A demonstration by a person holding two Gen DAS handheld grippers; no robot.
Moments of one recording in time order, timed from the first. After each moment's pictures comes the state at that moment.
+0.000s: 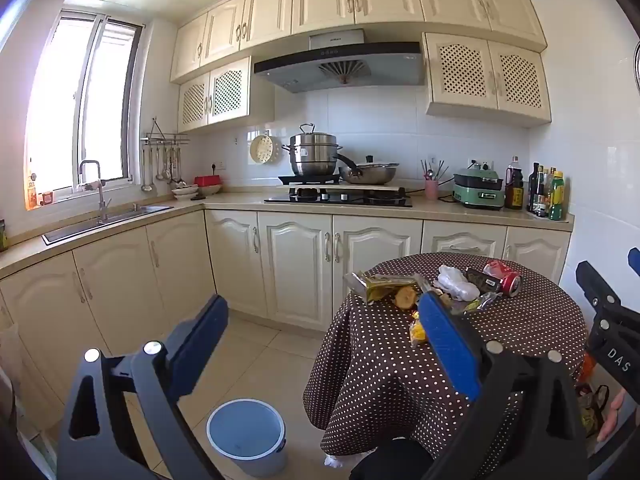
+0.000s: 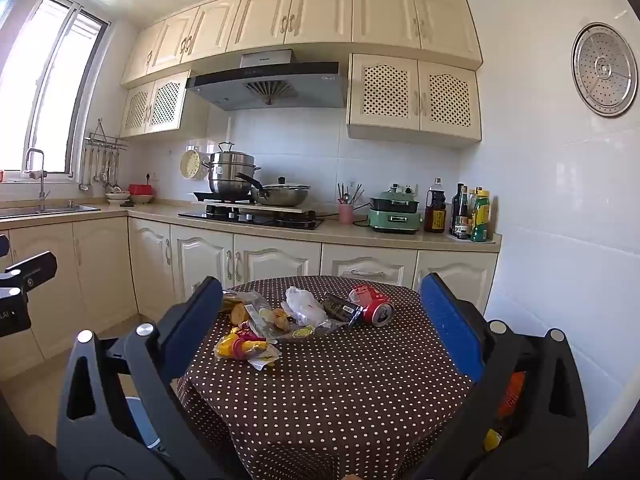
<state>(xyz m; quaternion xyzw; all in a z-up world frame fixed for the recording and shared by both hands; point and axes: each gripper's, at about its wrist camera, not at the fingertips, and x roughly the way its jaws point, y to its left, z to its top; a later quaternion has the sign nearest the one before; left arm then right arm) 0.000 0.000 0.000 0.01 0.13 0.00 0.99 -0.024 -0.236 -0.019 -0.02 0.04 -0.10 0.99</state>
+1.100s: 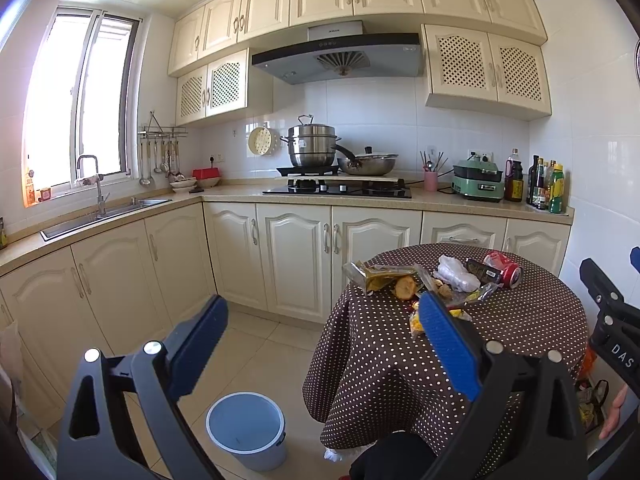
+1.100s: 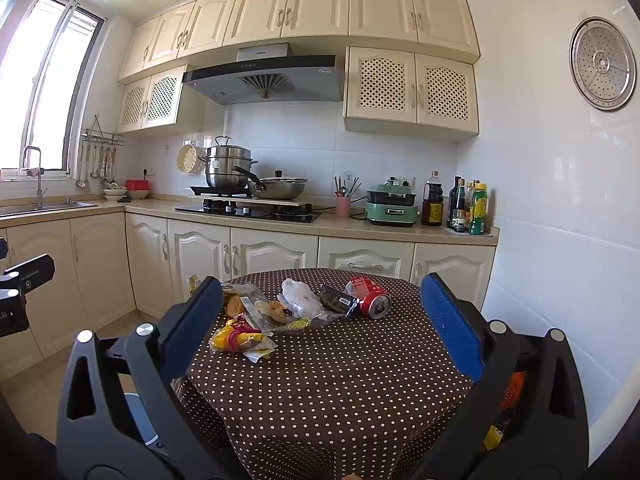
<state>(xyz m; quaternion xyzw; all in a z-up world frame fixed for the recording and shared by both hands) 0.002 -0.007 -0.012 0.02 0.14 0.00 0.99 -0.021 -0.239 -0.026 -0.02 0.05 -0.10 0.99</state>
